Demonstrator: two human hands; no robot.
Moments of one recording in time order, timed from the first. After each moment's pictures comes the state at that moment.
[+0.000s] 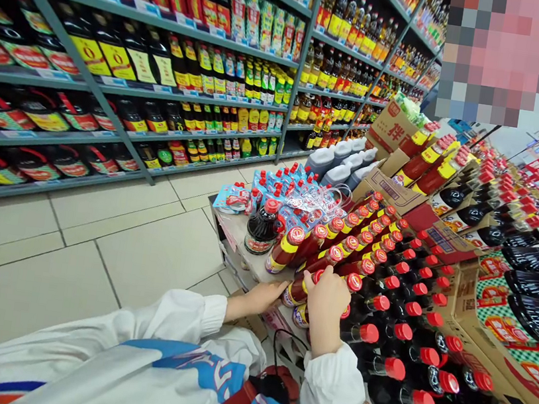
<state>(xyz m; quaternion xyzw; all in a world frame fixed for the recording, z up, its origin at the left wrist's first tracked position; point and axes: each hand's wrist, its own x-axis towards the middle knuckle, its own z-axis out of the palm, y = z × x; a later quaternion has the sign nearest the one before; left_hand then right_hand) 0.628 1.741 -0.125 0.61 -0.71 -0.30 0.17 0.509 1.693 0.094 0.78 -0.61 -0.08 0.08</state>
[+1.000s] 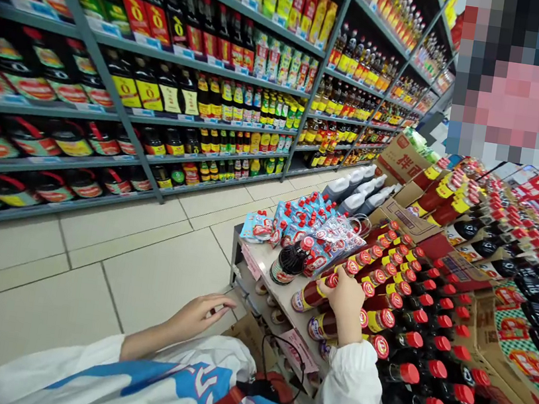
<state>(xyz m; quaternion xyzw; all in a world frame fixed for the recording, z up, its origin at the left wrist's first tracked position) 0.846 1.879 -0.101 0.63 -0.63 -0.29 0.35 0.596 1.665 0.092 0.81 -0.58 -0.10 0.08</state>
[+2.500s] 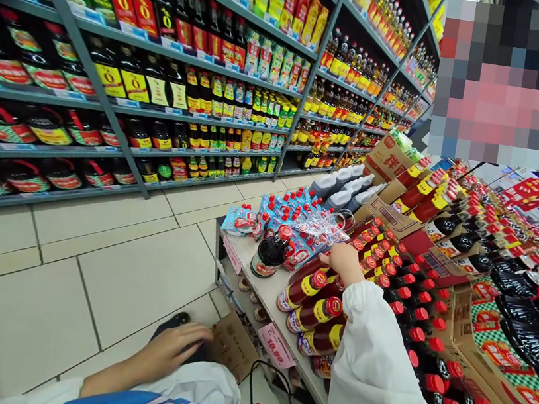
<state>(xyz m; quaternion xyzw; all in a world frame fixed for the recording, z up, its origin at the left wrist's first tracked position) 0.765 1.920 -0.148 0.61 -0.68 -0.24 0.33 0.585 1.570 0.122 0.86 -0.44 -0.22 0.12</state>
